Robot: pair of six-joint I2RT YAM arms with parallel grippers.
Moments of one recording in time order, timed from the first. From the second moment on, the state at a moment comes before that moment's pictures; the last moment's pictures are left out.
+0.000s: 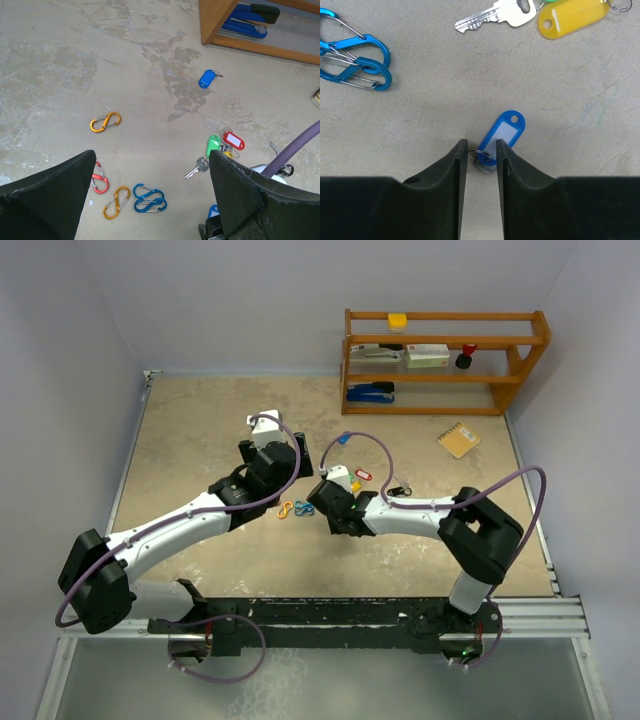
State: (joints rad) left arm -0.80 1.30 0.94 -0.14 -0.66 -0.60; right arm 0.98 1.72 0.97 -0.36 0.46 0.59
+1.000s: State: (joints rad) left arm -0.80 1.30 0.94 -0.14 -0.66 -0.60; right arm 0.97 1.54 0.85 -0.34 0.45 0.53
